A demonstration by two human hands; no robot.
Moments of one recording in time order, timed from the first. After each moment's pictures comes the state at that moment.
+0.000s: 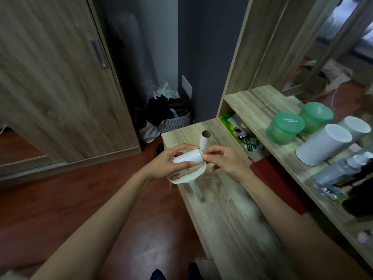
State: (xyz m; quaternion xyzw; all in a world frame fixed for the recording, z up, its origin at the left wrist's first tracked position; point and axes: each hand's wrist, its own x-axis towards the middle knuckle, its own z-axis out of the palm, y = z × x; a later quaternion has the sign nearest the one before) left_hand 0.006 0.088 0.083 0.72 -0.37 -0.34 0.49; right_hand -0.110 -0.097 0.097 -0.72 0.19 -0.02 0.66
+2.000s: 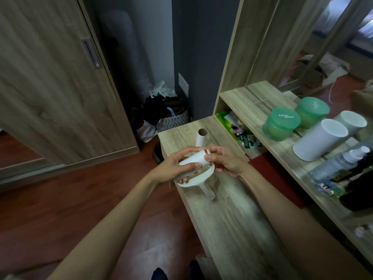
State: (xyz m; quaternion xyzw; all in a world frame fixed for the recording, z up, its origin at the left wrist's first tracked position) left_hand -0.015 0.067 0.076 0.66 -0.33 -0.40 0.54; right_hand -0.105 -0.124 0.075 -0.64 0.11 0.08 0.76
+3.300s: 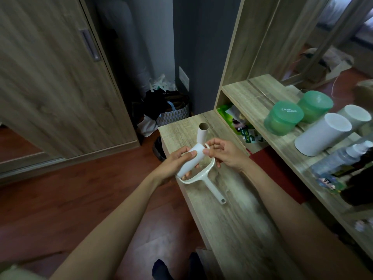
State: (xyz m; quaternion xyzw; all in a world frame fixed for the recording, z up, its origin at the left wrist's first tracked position) left_hand -0.021 0.063 0.052 0.60 -0.21 -0.46 0.62; right_hand -0.113 -0.121 0.086 -0.74 0.13 0.04 0.66
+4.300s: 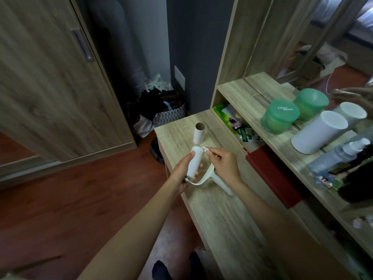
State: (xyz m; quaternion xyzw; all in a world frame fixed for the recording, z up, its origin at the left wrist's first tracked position) left_hand -0.042 0.020 0.006 0.54 0.05 -0.47 0.70; right_hand -0.118 -0.115 0.010 -0.85 0.23 -0.21 0.43
